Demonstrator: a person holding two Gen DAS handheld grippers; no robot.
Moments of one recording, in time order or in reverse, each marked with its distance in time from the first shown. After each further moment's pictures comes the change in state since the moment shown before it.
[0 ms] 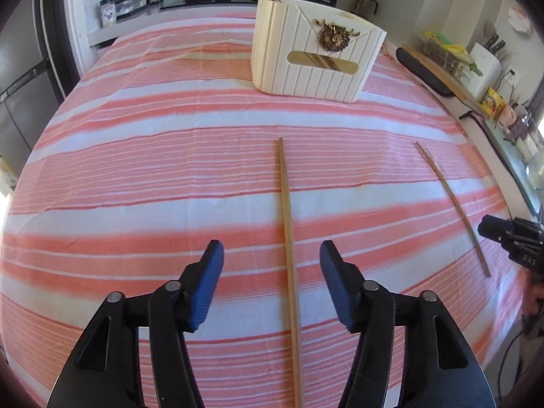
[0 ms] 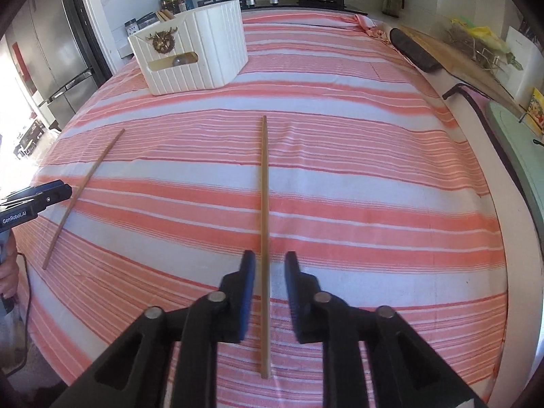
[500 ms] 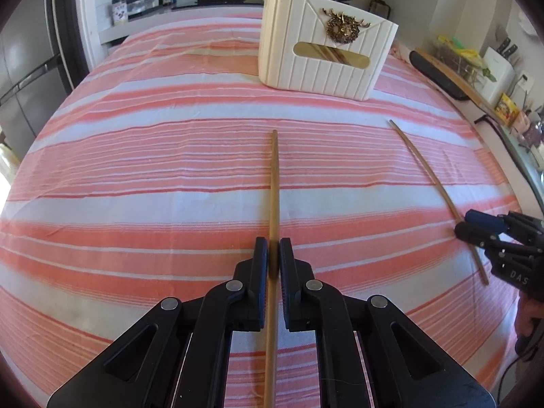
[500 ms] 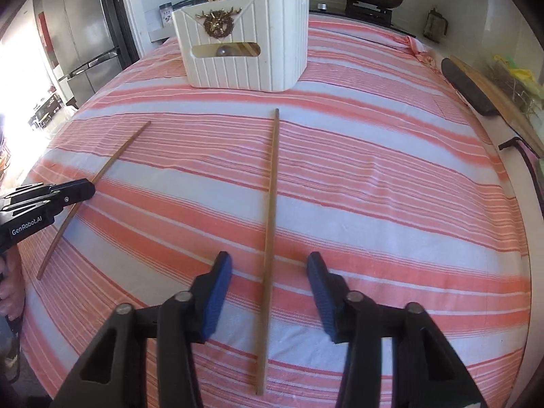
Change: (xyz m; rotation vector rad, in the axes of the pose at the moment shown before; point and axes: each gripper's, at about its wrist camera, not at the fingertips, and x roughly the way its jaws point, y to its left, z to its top) left arm 0.024 -0.013 -0.017 -0.041 -0.042 0.074; right arm 0.041 0.062 0.017 -0.124 -0.029 0.001
